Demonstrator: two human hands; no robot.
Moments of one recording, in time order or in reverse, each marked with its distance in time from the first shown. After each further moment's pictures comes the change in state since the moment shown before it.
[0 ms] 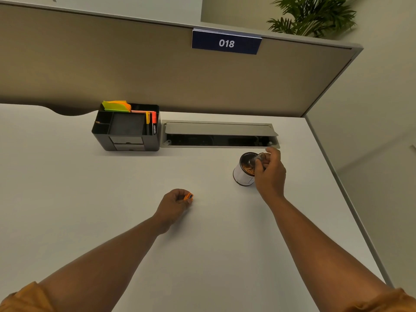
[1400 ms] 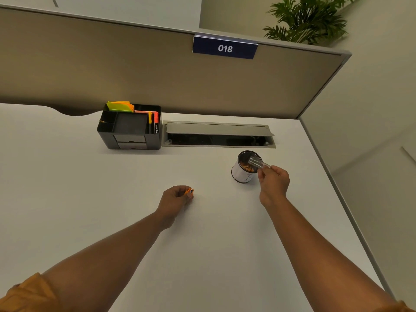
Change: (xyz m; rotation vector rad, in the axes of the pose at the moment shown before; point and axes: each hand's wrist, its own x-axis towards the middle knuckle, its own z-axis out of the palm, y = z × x) left_hand -0.014 0.008 0.007 -0.190 0.057 -0.041; right_hand -0.022 -0.009 -0.017 0.829 0.215 0.791
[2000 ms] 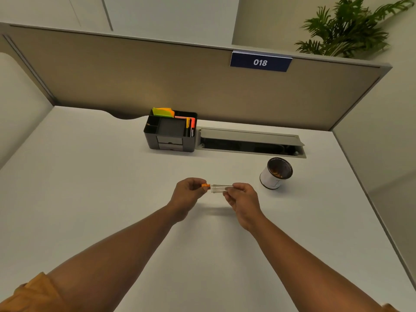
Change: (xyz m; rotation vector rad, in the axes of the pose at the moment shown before) left_hand -0.049 0.039 -0.047 -0.002 0.037 0.166; right_hand -0.122 0.072 0.045 -0.137 -0.601 0.216
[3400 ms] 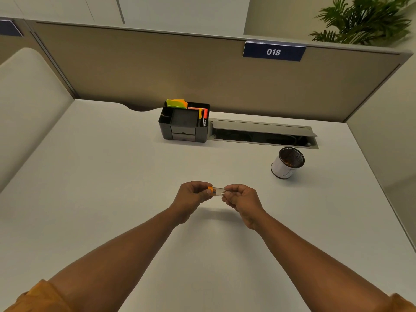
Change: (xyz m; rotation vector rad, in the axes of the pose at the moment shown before) left_hand -0.044 -0.027 -0.030 -0.019 -0.067 0.026; right_hand -0.035 0.032 0.007 -0.261 -0.179 -0.003
